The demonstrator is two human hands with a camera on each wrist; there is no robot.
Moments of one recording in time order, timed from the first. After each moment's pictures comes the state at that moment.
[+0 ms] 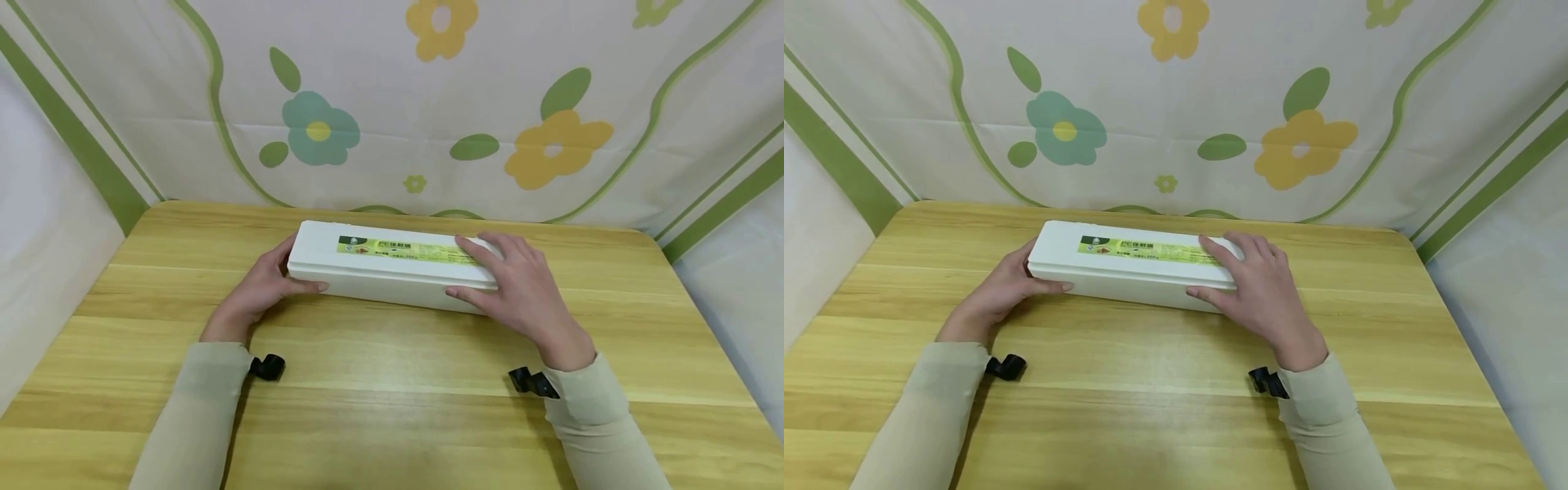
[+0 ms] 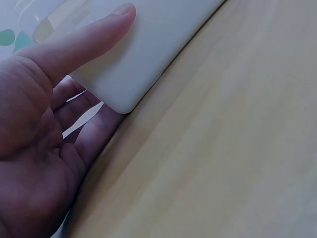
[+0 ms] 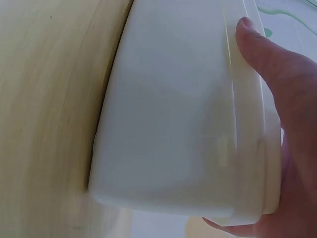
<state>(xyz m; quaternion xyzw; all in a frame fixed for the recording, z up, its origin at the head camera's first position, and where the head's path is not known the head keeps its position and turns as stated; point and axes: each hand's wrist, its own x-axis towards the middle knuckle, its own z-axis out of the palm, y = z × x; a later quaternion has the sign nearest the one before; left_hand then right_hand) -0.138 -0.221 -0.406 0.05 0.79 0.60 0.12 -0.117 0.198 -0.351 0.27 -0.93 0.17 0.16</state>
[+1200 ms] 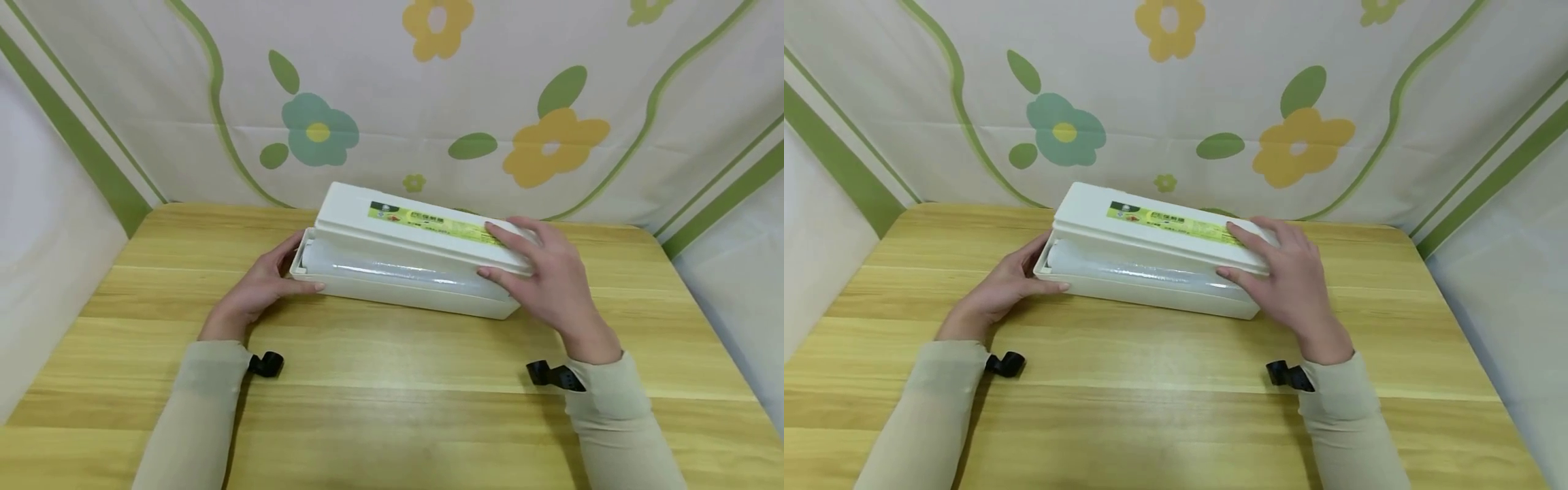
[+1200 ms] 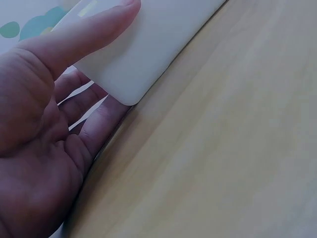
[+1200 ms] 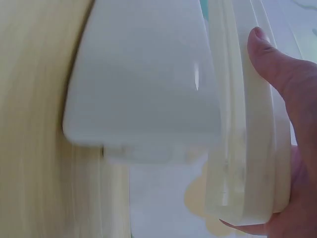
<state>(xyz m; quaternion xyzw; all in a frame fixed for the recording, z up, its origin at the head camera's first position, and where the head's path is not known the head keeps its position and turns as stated) -0.138 -0.229 -0.406 0.06 0.78 0.61 0.13 -0.130 0.225 -0.345 0.27 -0.89 0.26 0.27</state>
